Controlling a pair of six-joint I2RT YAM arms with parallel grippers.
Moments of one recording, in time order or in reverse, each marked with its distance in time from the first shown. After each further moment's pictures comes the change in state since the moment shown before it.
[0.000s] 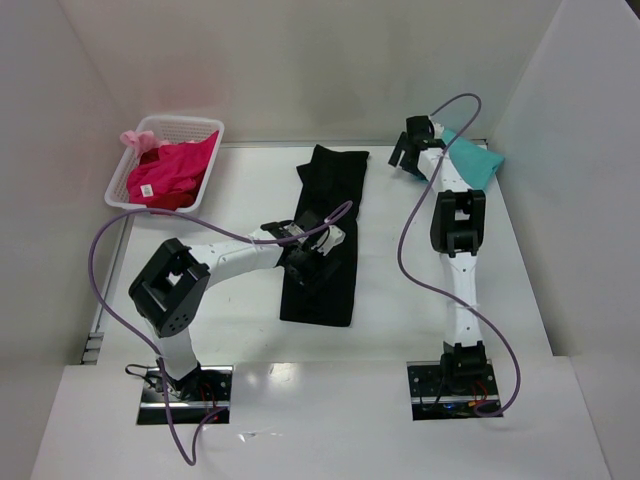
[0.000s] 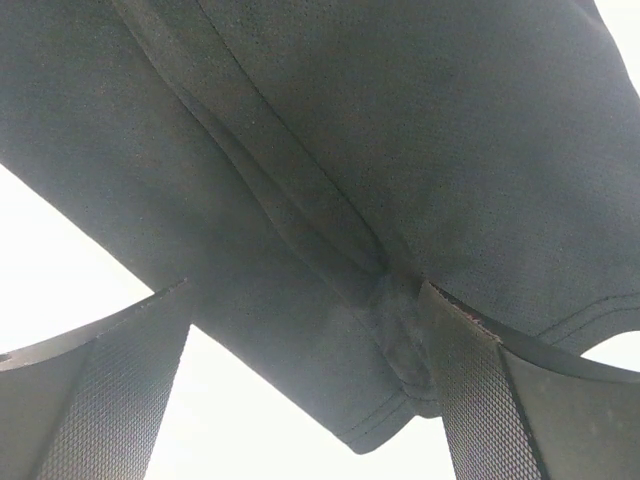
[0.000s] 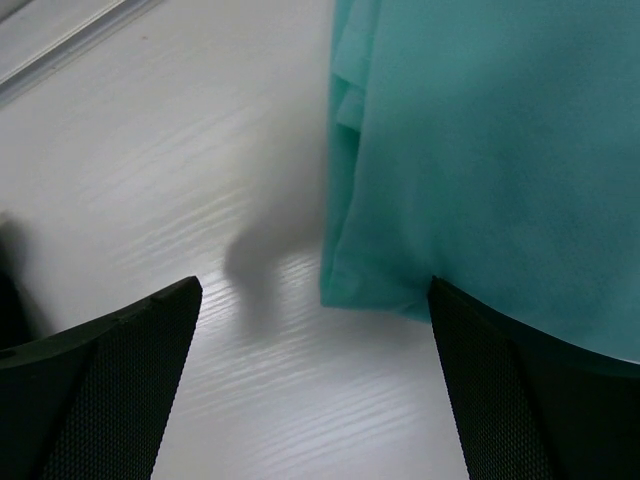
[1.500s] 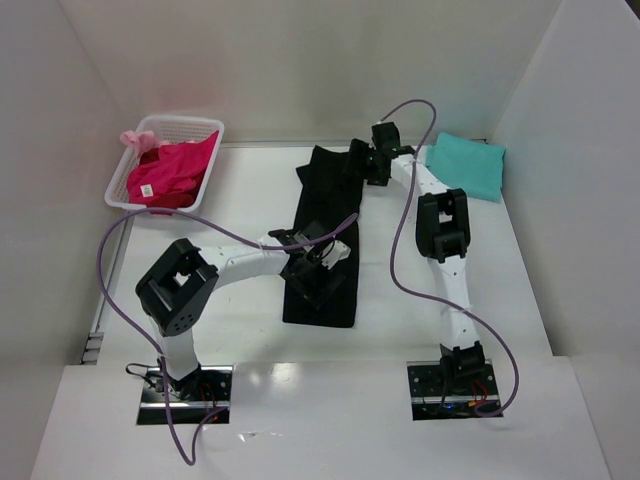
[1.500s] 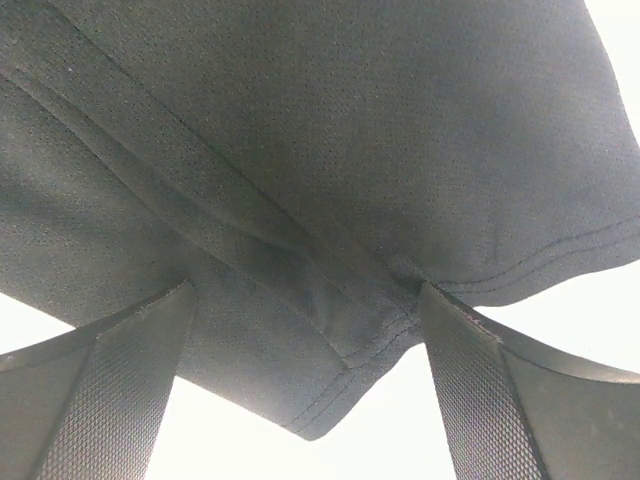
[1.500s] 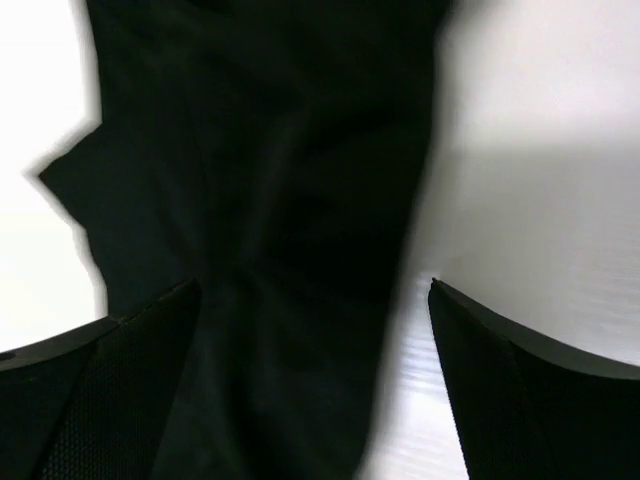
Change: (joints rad) left arm -0.045 0.031 -0.024 -0.032 0.132 -0.042; right arm 0.158 -0.099 -0.161 0.128 -0.428 -0.003
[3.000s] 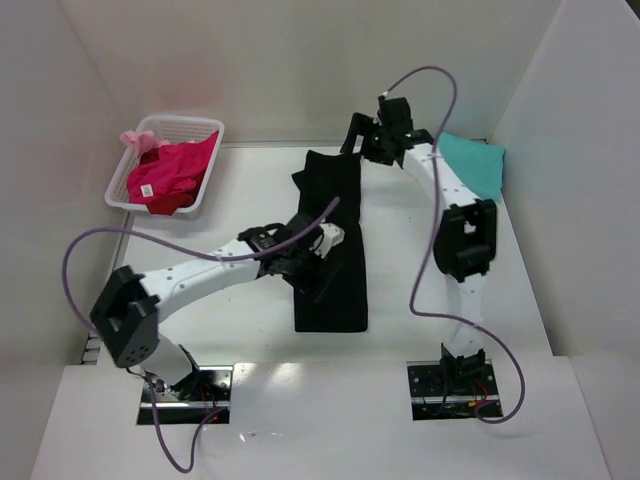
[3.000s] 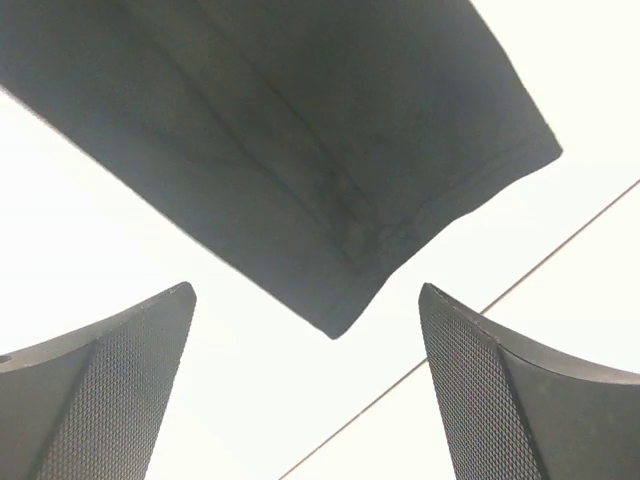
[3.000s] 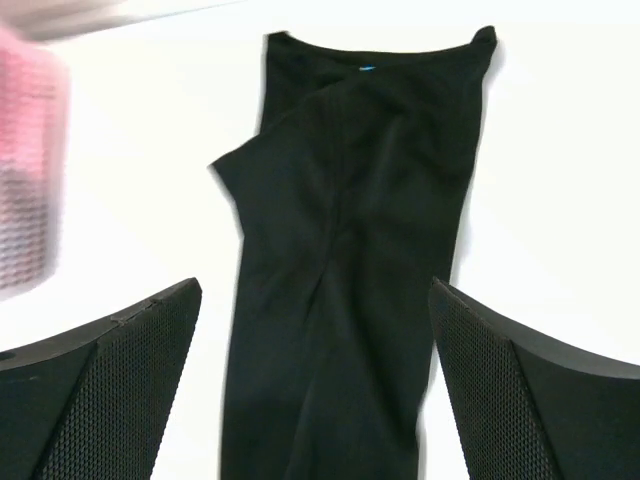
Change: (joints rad) left arm -0.039 -0.216 0.001 -0.080 -0.036 -0.087; right arm 0.046 -0.208 -0.039 -0.047 0.010 -0.018
